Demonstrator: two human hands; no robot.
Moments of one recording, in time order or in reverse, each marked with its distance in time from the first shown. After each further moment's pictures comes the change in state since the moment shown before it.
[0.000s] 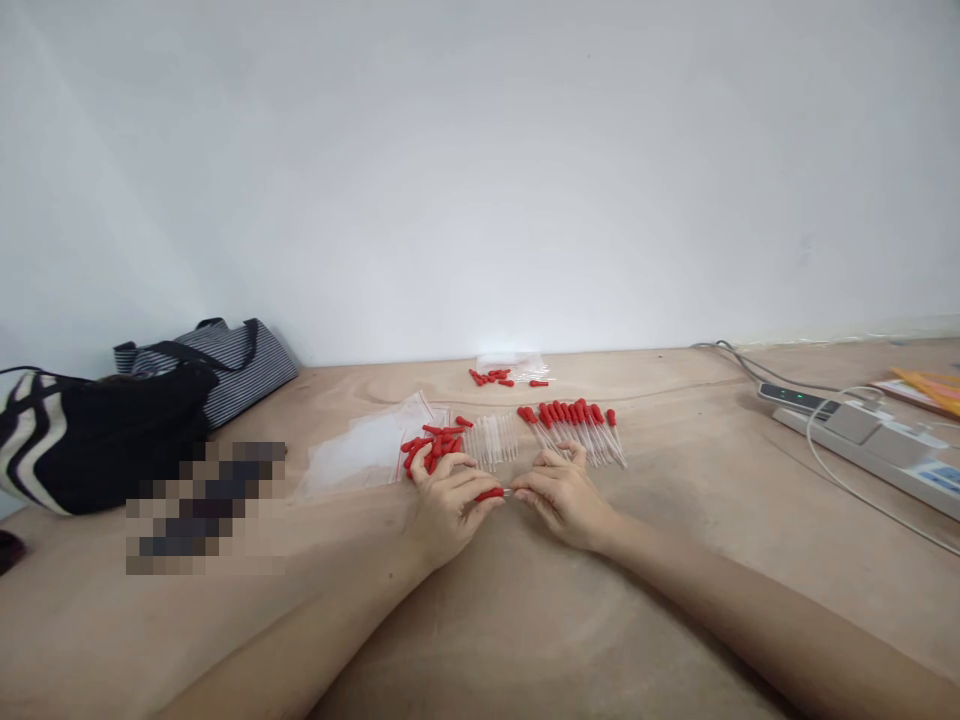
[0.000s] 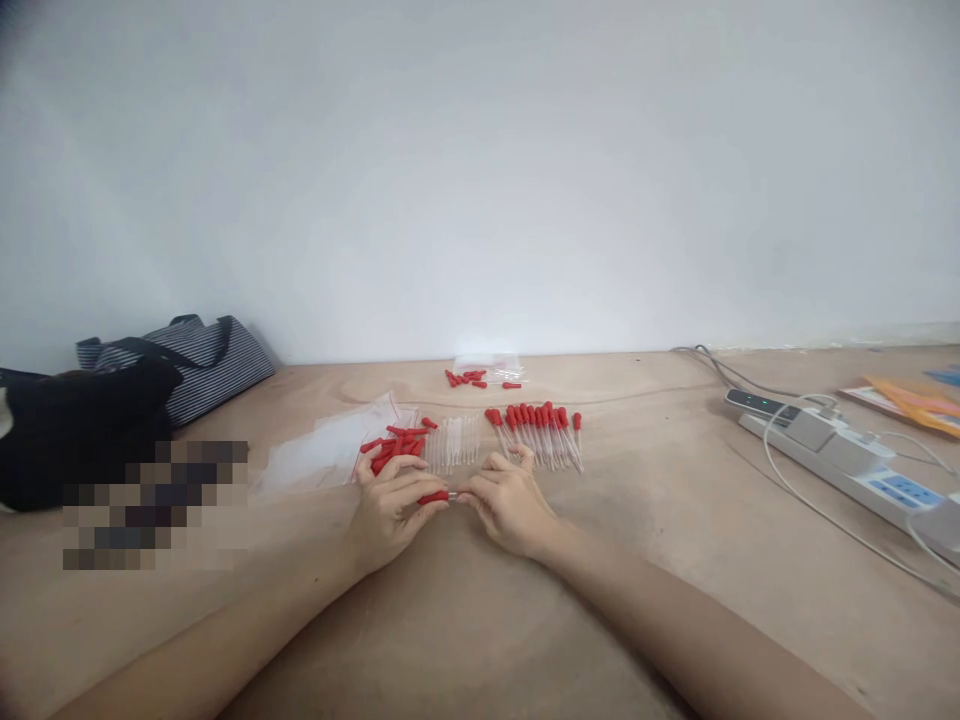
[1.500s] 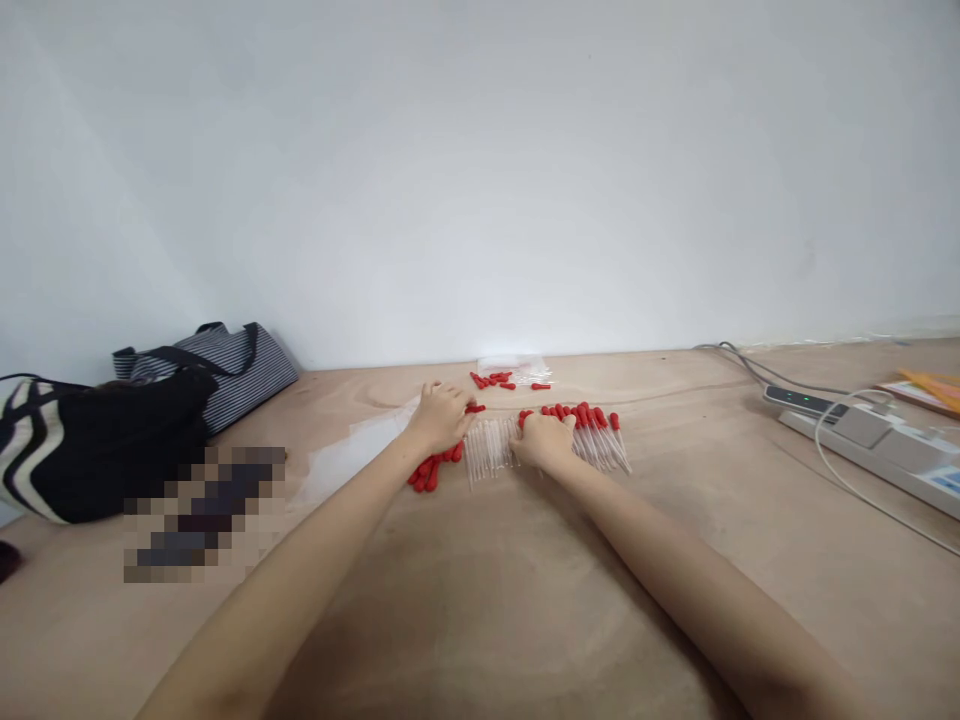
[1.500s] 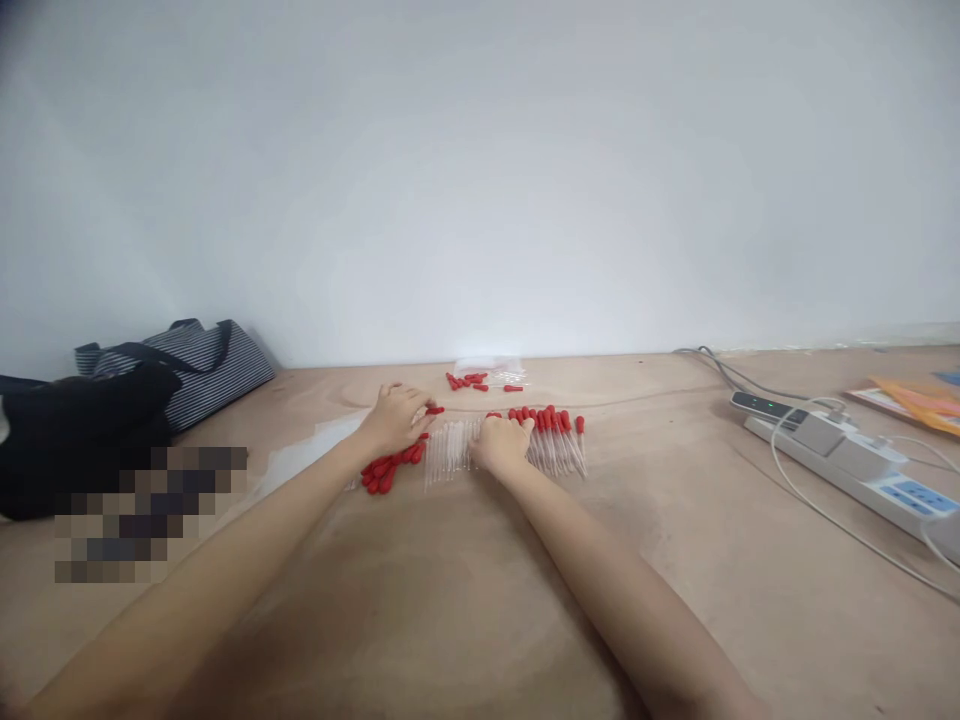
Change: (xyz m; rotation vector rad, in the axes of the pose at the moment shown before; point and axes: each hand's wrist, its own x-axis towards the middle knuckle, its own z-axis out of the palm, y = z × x) left_hand 0.084 -0.075 0.001 0.352 -0.366 -0.004; right_hand 0.085 0.033 0.027 -0.307 -0.319 0.830
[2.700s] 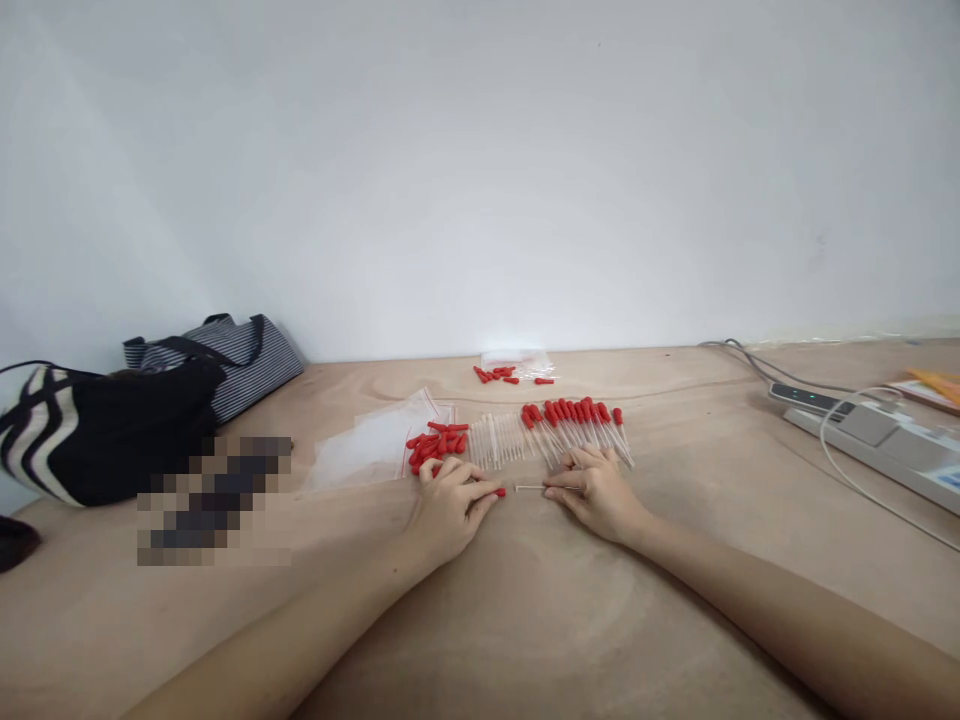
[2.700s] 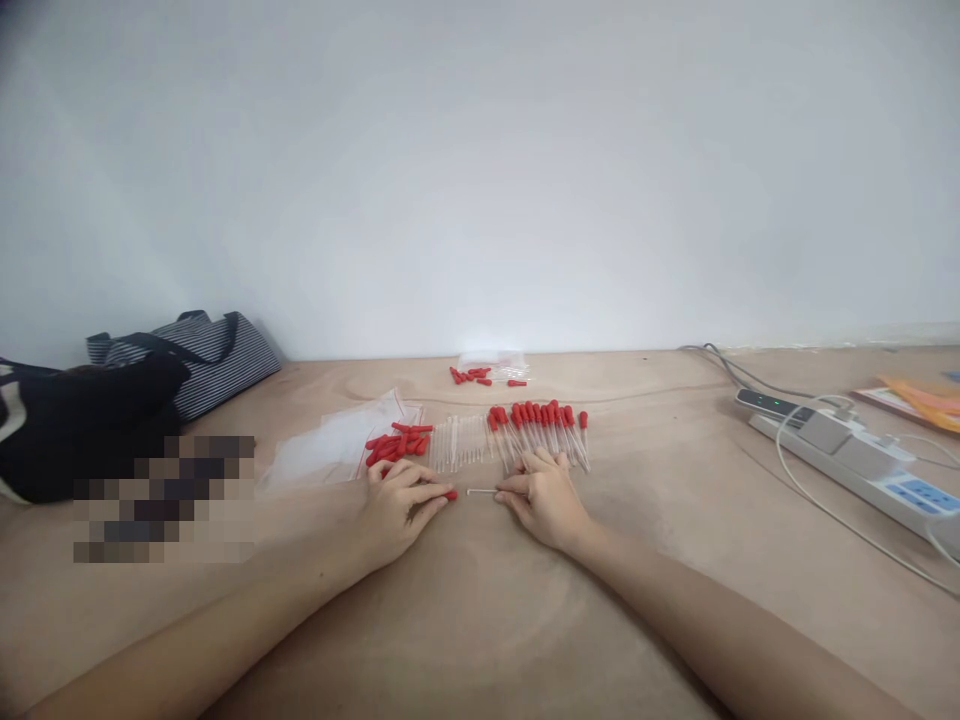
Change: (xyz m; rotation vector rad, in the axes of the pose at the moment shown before) left_hand -0.089 0.067 0.018 -0.314 0.146 -0.075; right_hand -0.076 0.075 0.009 0.210 0.232 -0.585
